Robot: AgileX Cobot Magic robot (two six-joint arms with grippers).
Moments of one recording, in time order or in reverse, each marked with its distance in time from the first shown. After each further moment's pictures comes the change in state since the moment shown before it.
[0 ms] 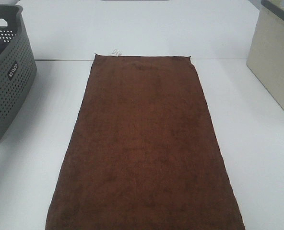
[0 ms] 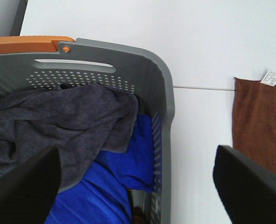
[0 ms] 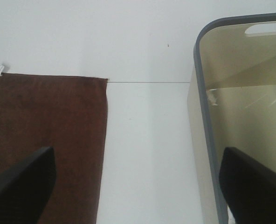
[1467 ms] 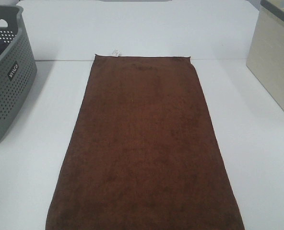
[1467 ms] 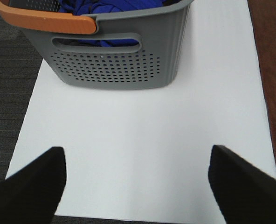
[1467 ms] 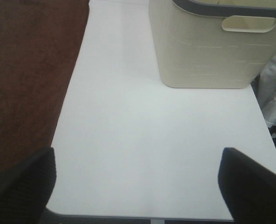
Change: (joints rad) left arm -0.003 -1.780 1.754 0.101 -0.143 0.020; right arm 0.075 -1.884 1.574 -0.198 0.009 -0.010
